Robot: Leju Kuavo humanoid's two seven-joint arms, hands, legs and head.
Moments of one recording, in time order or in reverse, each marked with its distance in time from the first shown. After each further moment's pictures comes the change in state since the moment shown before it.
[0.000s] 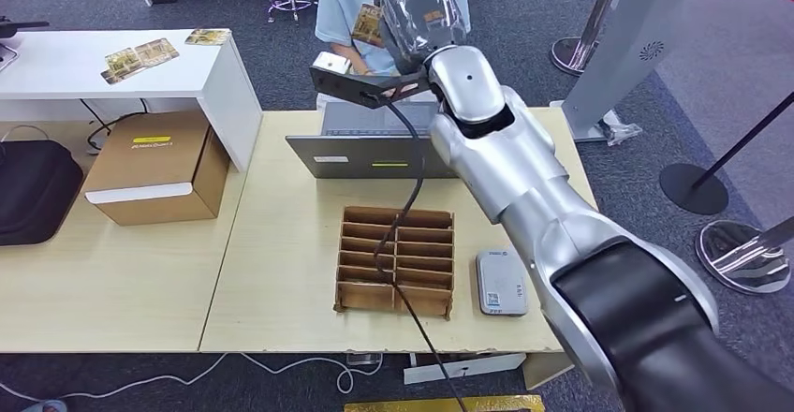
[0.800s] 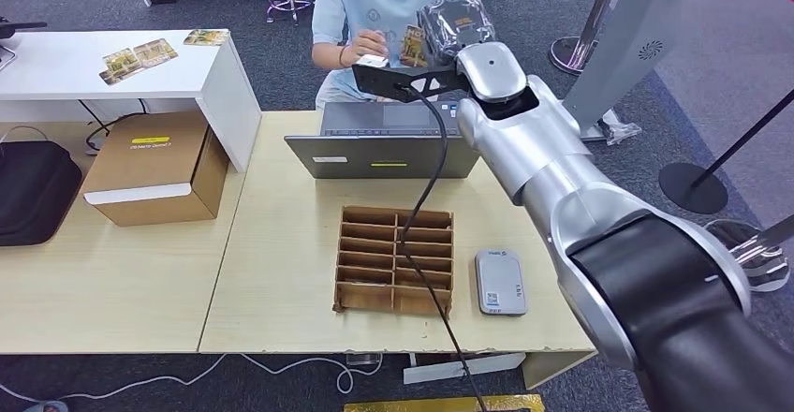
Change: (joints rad) left arm -0.016 -0.004 -0.043 0.000 -0.044 -0.015 0.030; right arm -0.086 -0.035 0.002 0.192 -0.029 0.167 0.042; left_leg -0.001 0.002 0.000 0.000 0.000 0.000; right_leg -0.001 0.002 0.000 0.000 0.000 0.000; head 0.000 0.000
